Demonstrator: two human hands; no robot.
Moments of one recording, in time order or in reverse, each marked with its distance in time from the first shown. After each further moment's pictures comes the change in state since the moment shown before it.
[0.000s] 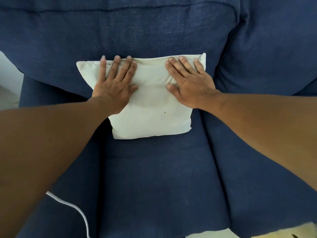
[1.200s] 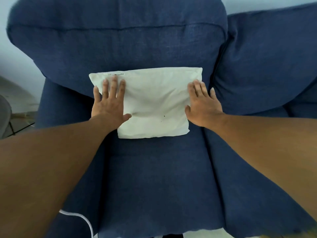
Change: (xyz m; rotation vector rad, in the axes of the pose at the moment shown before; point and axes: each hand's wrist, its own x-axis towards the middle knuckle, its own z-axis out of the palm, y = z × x) left_hand -0.068 0.010 -0.031 -0.047 -0.256 -0.237; right_hand -0.072 -0.001 -0.002 0.145 -0.192 0.250
